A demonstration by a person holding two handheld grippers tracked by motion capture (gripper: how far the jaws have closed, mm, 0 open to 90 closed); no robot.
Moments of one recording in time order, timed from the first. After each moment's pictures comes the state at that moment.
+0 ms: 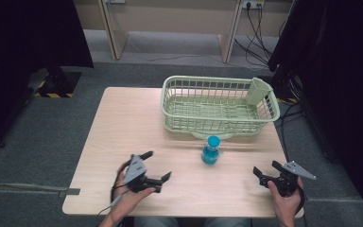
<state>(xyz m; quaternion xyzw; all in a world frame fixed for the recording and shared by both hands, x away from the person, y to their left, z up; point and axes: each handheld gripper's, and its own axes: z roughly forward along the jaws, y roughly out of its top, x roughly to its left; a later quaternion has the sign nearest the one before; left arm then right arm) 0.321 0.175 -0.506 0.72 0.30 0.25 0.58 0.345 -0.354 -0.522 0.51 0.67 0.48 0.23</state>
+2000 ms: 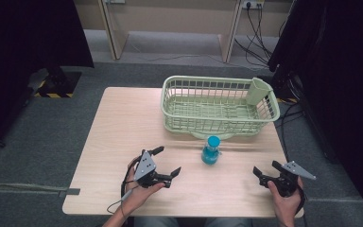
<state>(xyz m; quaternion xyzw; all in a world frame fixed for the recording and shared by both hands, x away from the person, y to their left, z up) 0.351 0.112 -0.495 0.71 0.24 0.24 0.62 0.345 -0.354 -0.522 0.51 0.67 0.48 0.23</state>
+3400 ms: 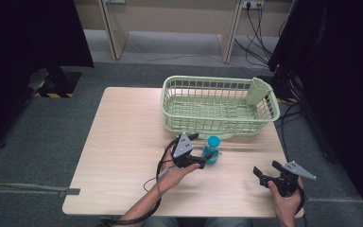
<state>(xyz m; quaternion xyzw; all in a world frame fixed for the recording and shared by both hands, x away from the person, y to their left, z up) 0.412 0.012 -0.485 0.73 0.23 0.20 0.62 0.345 -0.355 -0.522 0.51 0.67 0.48 0.23</state>
